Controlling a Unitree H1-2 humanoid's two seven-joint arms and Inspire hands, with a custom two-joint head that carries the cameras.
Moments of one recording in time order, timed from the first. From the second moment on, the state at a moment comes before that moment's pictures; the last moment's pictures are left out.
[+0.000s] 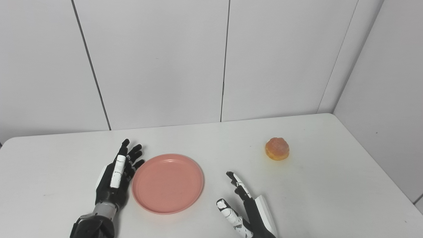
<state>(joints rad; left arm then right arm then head) -0.44 0.09 0.09 0.34 -0.25 0.11 -0.16 0.03 0.08 0.23 -0.17 -0.53 -0.01 -0.18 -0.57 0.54</state>
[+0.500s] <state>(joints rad) -0.44 0.09 0.09 0.29 -0.25 0.21 -0.14 -0.08 -0.02 0.19 -0.40 -0.67 0.19 0.01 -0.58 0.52</state>
